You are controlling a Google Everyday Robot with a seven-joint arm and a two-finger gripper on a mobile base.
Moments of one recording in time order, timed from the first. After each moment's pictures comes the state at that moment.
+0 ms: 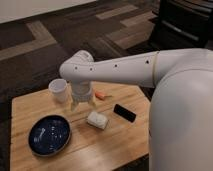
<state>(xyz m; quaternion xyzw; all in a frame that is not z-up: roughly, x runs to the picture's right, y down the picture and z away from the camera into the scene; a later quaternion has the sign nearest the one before) -0.105 0.102 0.703 -0.26 0.23 0.64 0.68</state>
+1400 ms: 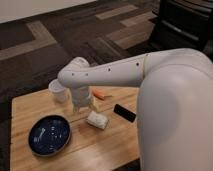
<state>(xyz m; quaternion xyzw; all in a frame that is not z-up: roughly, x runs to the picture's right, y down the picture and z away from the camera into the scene) -0.105 0.152 0.737 -0.27 0.28 0.60 0.70</state>
